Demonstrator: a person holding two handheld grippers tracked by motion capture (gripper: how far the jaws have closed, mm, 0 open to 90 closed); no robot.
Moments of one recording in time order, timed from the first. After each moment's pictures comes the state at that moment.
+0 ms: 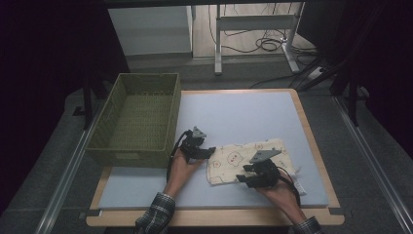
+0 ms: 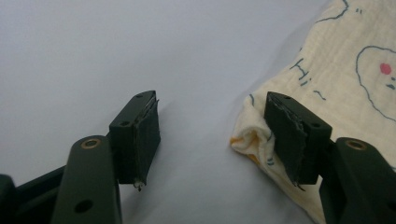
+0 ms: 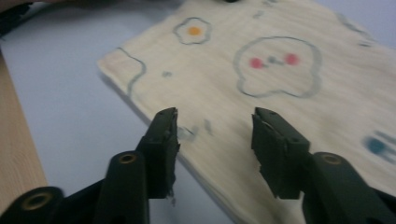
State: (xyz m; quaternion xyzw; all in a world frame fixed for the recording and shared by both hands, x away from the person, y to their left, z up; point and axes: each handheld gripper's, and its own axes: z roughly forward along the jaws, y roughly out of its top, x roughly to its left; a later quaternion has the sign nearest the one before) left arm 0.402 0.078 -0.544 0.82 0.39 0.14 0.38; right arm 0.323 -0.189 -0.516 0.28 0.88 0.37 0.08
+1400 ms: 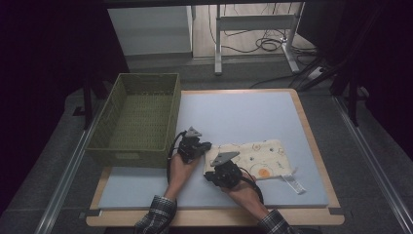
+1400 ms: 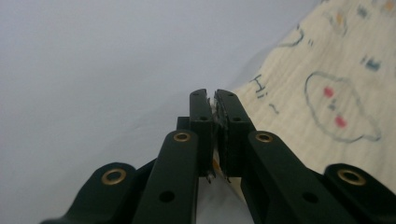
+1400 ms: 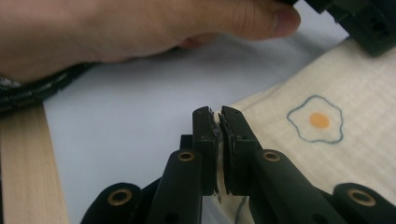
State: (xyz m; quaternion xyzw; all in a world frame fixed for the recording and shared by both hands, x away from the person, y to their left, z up) left arm 0.395 0.091 -0.542 0.79 0.41 0.09 0.44; right arm 0.318 -0.086 -0.526 0.23 0.89 0.38 0.05
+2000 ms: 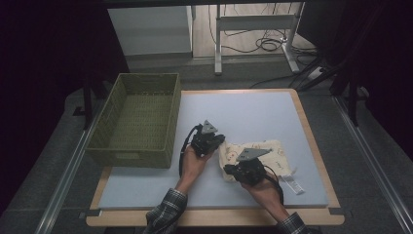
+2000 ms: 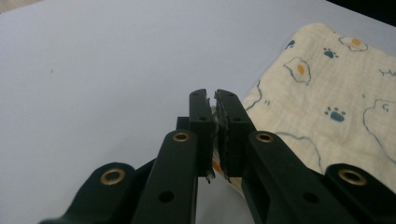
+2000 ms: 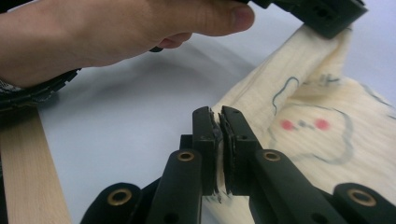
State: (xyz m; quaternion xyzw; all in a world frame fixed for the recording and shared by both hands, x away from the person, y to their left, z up) left arm 0.400 0.037 -0.511 0.80 0.35 0.15 0.46; right arm 0.318 -0.155 -0.502 0.27 0.86 0.42 0.09
